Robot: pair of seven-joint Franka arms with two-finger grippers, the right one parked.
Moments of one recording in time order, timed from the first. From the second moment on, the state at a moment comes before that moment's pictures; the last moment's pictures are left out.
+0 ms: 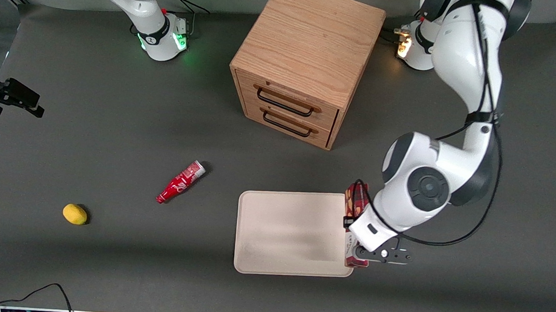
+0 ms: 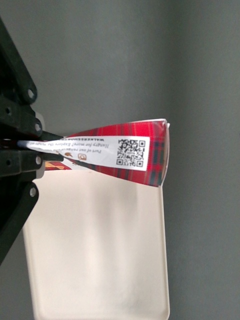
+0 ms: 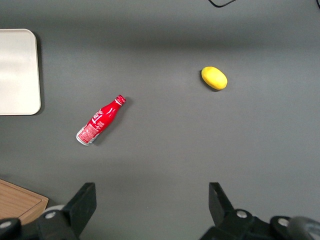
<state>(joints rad) -0.40 0.83 0.02 -1.02 -0.07 1.98 -0.33</state>
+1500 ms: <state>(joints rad) -0.42 1.02 0.03 -0.92 0.00 2.02 -0.40</state>
